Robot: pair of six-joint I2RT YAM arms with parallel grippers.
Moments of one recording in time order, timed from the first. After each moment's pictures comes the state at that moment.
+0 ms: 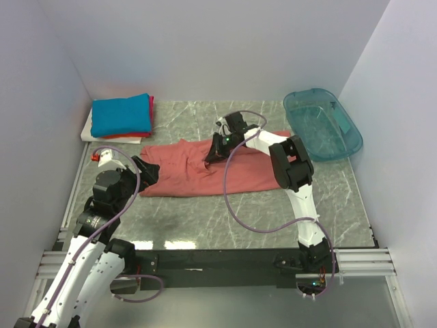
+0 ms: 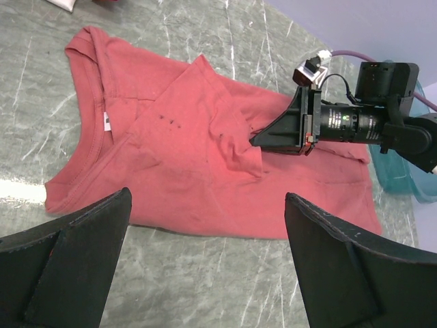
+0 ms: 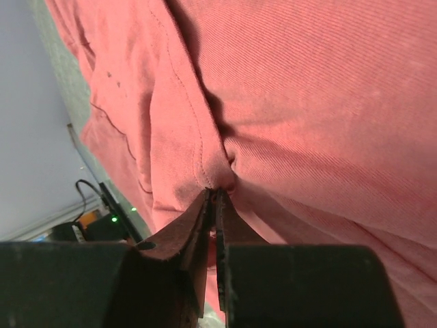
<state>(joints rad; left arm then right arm) -0.28 0.52 0.59 -0.39 -0.13 -0.68 0.46 2.35 1.74 -0.37 -0.73 0.58</state>
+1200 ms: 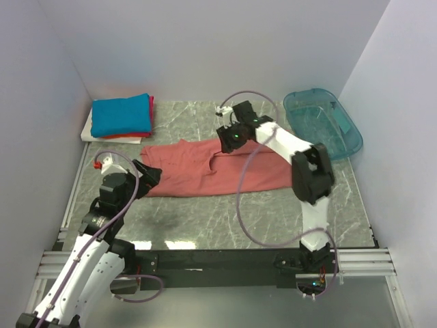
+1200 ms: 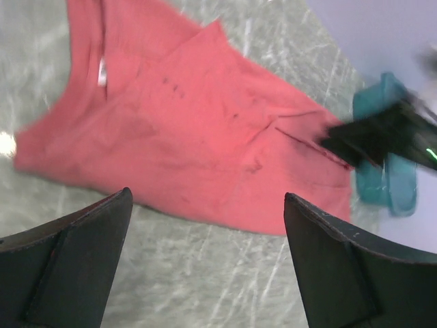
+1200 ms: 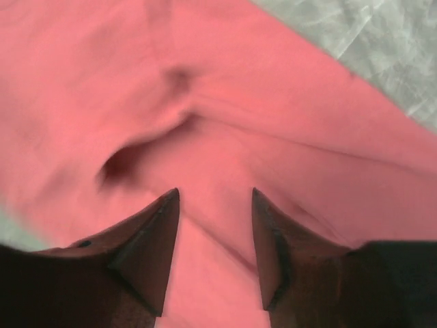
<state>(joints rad) -0.28 0.53 0.52 -0.37 -0.12 -0.84 0.48 2.07 1.67 -0.54 -0.28 -0.10</state>
